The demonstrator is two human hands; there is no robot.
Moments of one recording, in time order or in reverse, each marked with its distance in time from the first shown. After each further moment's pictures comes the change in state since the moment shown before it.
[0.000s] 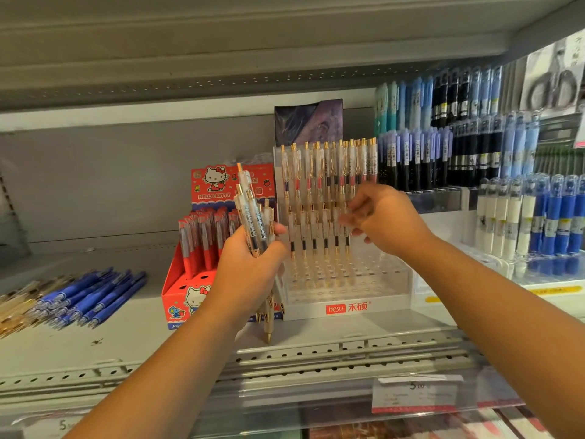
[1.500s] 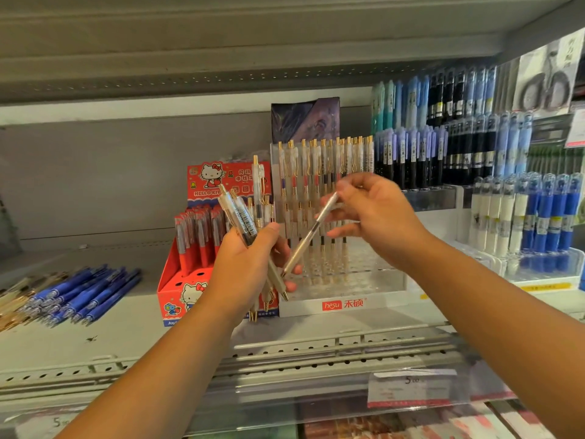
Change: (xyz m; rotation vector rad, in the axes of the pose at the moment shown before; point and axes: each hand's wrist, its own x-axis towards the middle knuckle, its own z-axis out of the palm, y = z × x) left_hand -0.004 0.009 0.004 -0.176 -0.018 -0.118; right_hand -0.024 -0.021 0.006 0.785 -0.046 -0.002
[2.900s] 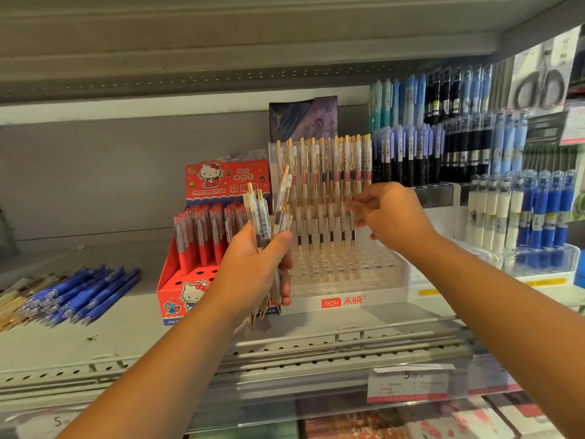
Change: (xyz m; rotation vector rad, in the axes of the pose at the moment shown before) left_hand -0.003 -0.002 0.000 0.164 -0.114 0.032; right_hand 0.028 0.029 -0.040 -0.838 0.181 -0.081
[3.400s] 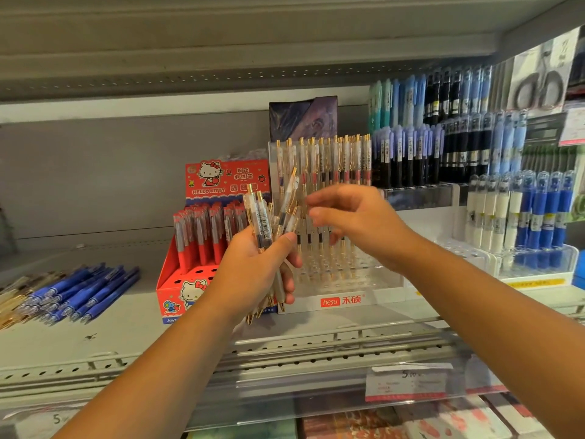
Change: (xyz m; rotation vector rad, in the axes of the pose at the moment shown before) left_hand 0.004 -0.007 -0.002 -0.068 -0.073 0.031; right_hand -0.033 -0.049 0.006 0.475 -0.284 -0.143
